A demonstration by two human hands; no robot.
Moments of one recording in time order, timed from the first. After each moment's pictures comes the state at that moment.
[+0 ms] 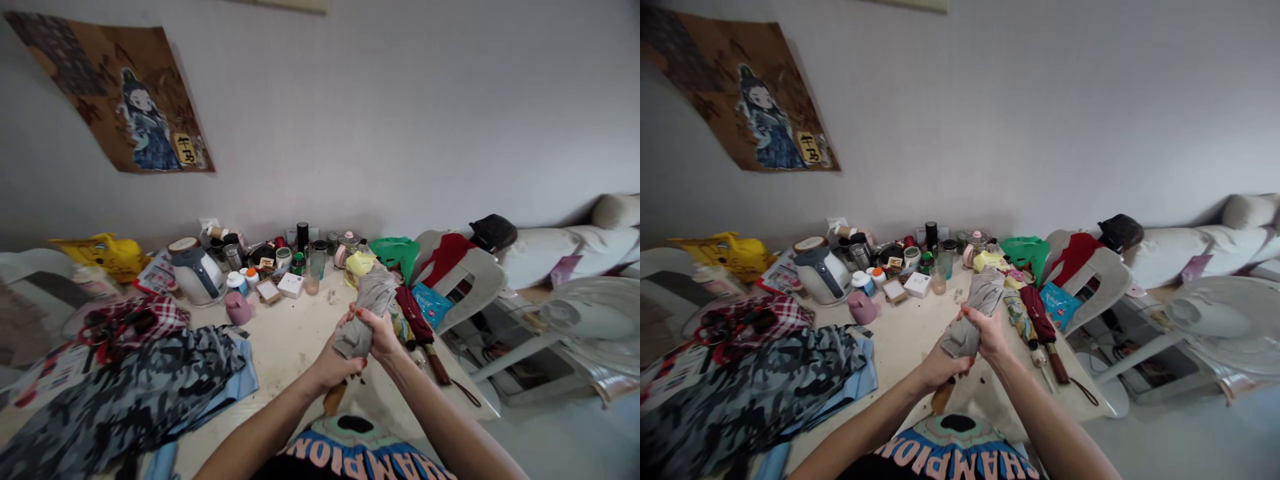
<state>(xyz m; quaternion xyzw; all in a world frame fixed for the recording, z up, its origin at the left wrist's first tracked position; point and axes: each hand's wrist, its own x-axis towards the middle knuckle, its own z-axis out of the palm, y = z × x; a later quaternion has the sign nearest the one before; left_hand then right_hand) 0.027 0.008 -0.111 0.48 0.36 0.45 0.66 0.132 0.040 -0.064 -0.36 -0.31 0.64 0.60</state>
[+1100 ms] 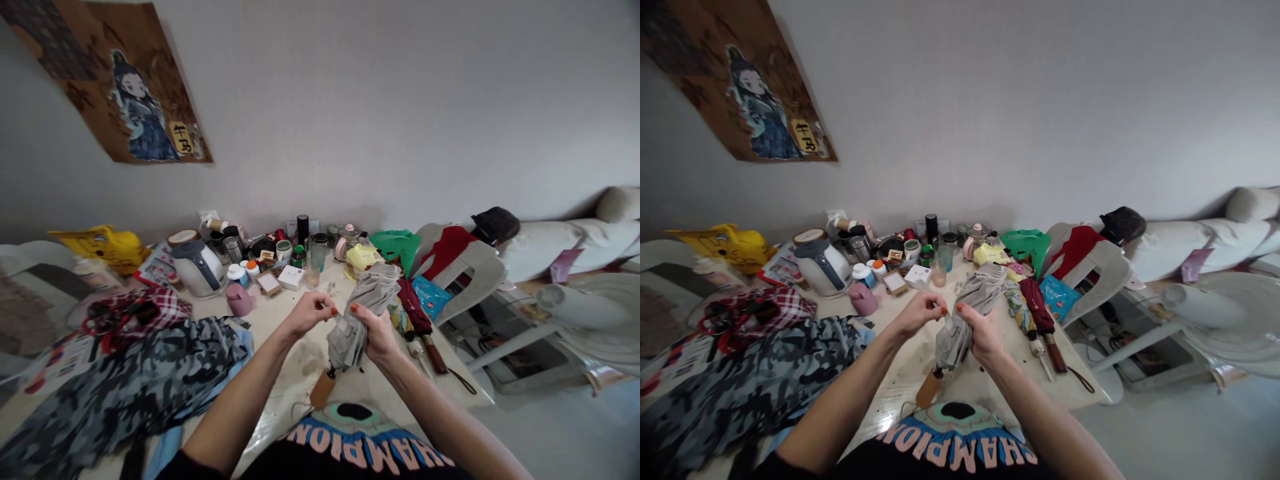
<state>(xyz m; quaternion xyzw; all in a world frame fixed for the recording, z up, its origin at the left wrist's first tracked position) -0.034 0.054 -0.071 0.52 0.40 0.42 0.63 0.121 0.025 -0.061 -0.39 -0.27 0.59 0.66</state>
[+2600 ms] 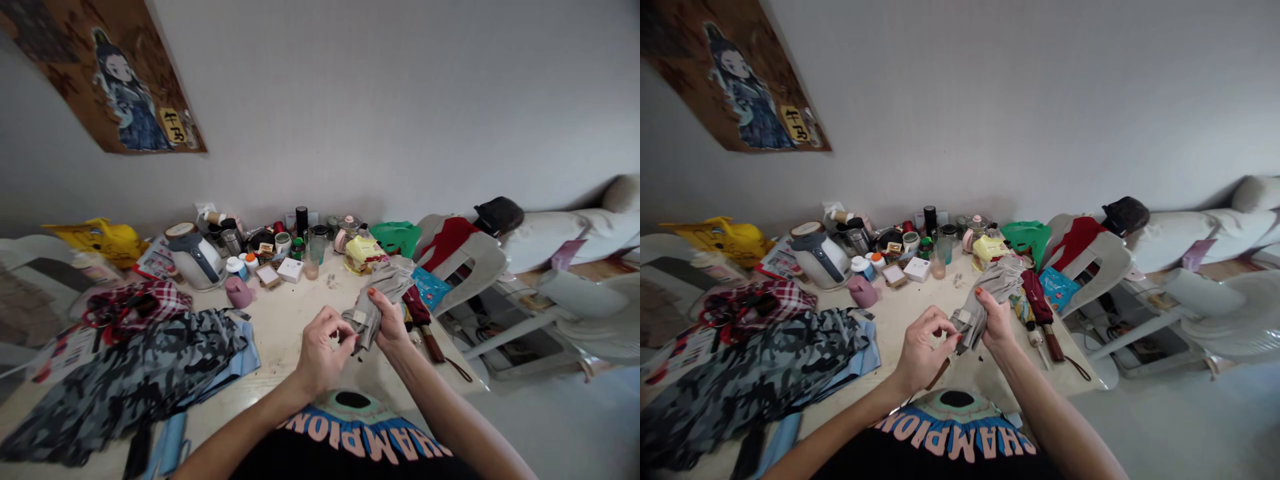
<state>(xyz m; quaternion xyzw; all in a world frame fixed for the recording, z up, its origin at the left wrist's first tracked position) 0.006 -0.031 -0.060 0.68 0.44 0.52 0.27 0.145 0.034 -0.074 -0.40 -0.24 0.57 0.67</state>
